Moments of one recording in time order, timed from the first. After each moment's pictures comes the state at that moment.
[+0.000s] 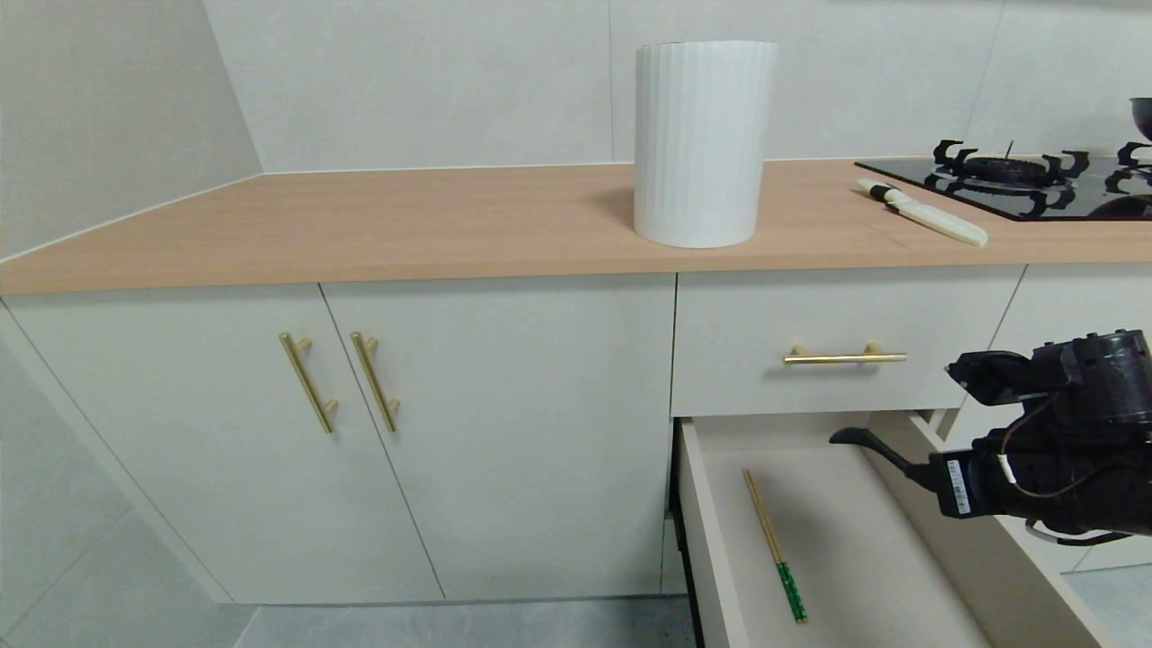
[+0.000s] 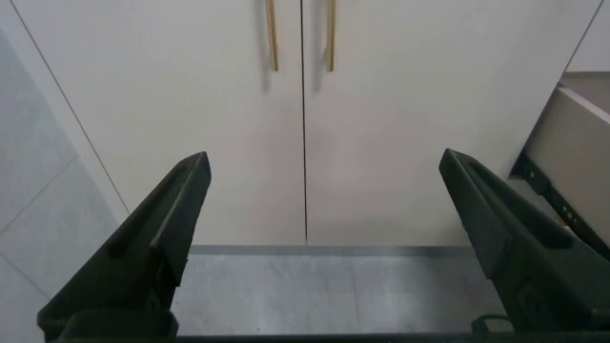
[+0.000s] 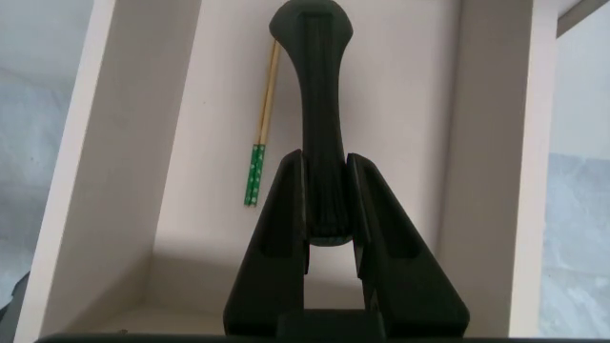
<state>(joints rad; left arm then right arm) 0.00 0.00 0.00 0.00 0.03 0.00 0.20 1.58 -0.65 -0.23 0.00 0.04</state>
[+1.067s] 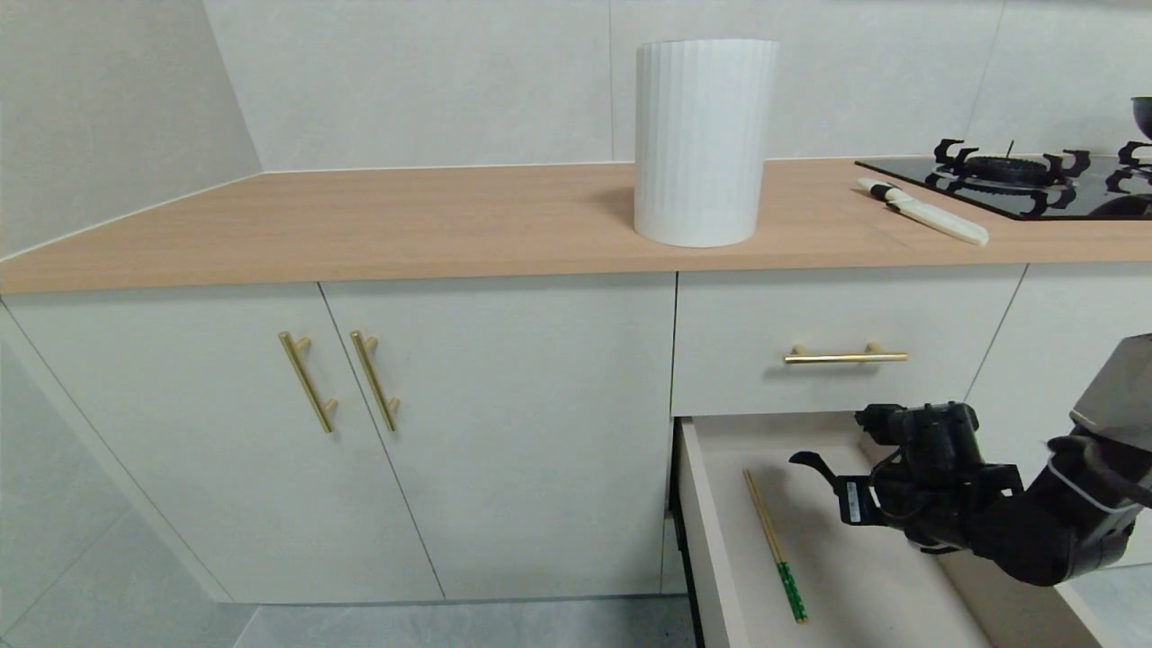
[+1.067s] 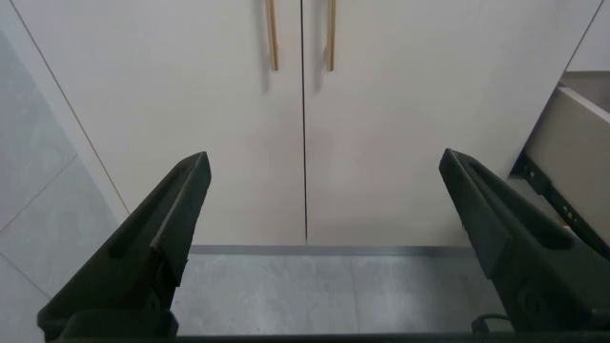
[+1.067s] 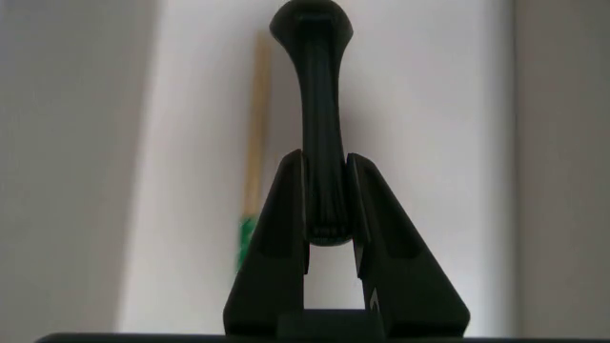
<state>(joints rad) 0.00 0.00 0.00 0.00 0.03 0.00 0.22 2.13 -0.63 -0.79 -0.09 0.15</state>
